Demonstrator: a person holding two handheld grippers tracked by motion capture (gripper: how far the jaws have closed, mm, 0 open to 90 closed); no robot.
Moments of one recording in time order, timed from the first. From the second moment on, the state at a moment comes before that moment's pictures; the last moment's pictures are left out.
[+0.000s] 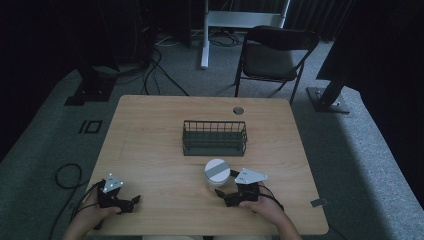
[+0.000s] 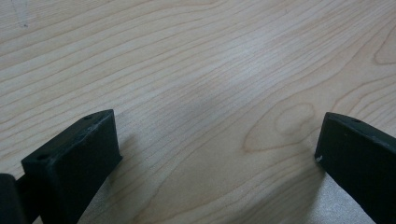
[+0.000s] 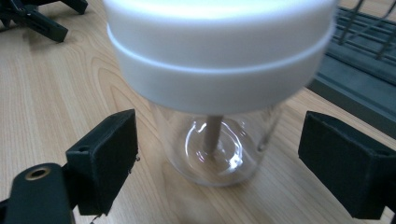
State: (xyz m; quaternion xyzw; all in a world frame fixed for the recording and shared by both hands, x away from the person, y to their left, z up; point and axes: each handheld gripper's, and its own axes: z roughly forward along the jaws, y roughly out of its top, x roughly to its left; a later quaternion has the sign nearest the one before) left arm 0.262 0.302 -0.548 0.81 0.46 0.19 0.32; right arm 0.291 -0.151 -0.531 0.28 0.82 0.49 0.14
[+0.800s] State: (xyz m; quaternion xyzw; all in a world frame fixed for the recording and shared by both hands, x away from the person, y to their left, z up) left arm 0.262 0.302 -0.548 0.81 0.46 0.19 0.32; right arm 0.297 -0.130 -0.535 0.30 0.78 0.52 0.15
